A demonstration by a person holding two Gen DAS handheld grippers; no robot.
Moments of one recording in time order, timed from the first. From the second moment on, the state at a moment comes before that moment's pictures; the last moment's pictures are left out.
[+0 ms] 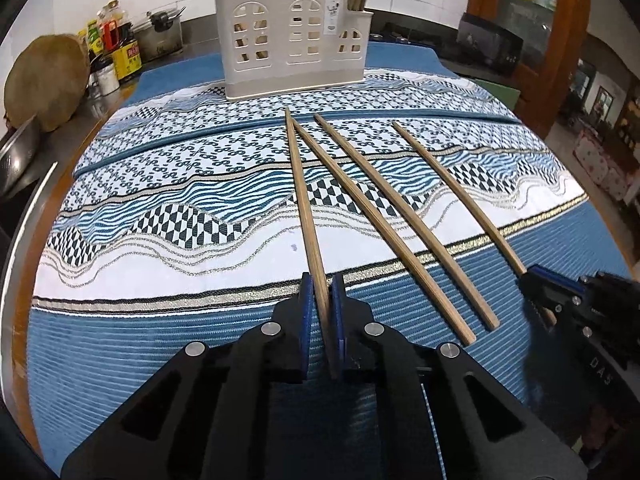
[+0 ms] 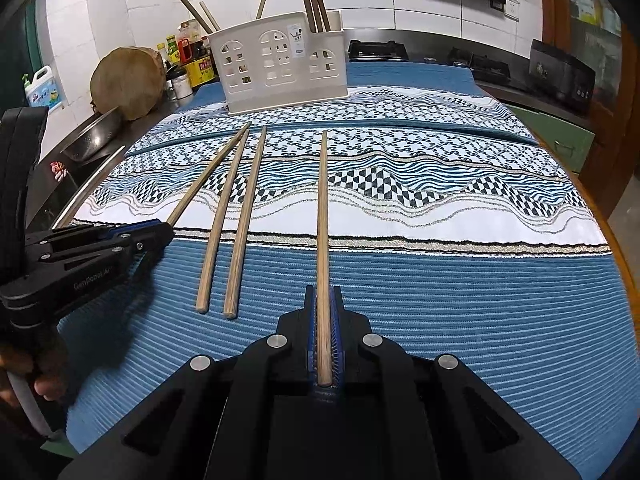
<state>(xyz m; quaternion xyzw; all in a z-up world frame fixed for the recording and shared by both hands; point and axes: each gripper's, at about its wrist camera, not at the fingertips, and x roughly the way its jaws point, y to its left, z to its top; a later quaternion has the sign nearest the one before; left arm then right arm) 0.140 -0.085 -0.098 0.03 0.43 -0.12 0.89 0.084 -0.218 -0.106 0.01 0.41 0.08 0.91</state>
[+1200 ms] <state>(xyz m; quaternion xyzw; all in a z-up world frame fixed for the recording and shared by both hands) 0.148 -0.027 0.002 -0.04 0.30 -0.15 0.94 0.149 -0.243 0.051 0.01 0.32 0.14 0.94</state>
